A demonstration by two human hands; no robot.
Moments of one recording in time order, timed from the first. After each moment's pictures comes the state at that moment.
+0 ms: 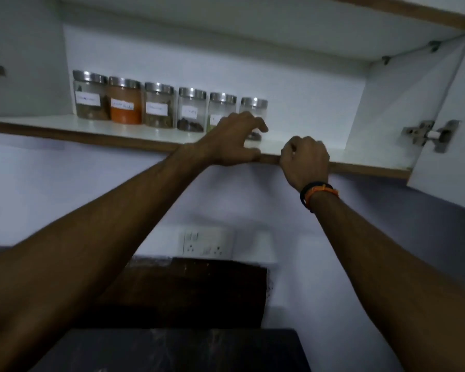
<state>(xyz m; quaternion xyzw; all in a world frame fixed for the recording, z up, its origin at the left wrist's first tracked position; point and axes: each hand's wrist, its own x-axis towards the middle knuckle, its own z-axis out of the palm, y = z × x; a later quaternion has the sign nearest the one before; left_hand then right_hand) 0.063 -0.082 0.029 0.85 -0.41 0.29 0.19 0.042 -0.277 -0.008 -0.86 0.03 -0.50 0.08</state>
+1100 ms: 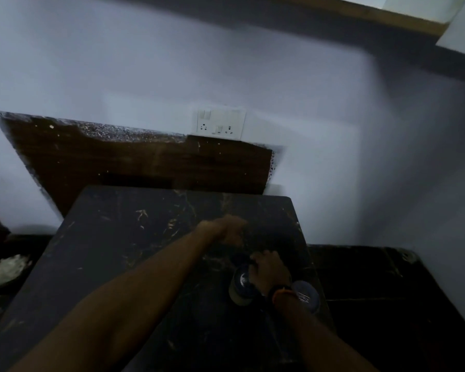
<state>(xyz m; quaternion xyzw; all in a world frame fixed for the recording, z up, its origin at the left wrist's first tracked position) -0.125 -0.072 -0.365 0.88 -0.34 -0.31 0.12 -0.238 -0.223 -0.462 -0.99 0.08 0.09 0.11</state>
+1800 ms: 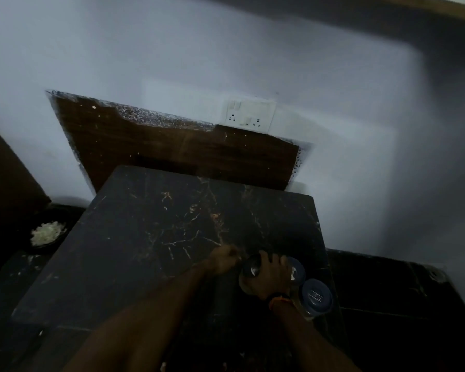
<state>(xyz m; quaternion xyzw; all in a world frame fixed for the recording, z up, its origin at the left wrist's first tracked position) -0.210 -0.022 -0.461 0.85 -0.07 -0.32 0.42 -0.262 -0.193 -0.494 -0.99 0.09 0.09 0.06</state>
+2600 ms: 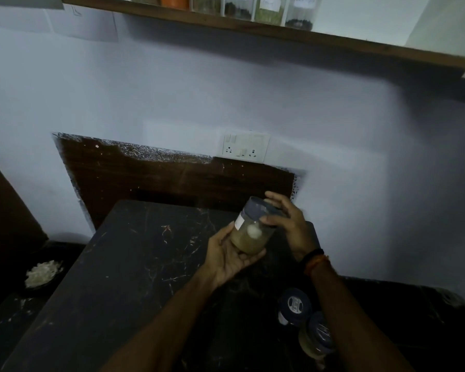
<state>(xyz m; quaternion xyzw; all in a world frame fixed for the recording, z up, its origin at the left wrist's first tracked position) -0.172 -0.027 -0.395 0.21 0.08 -0.32 0.92 -0.170 -0.205 -0.311 -0.74 -0.04 -0.01 0.67</state>
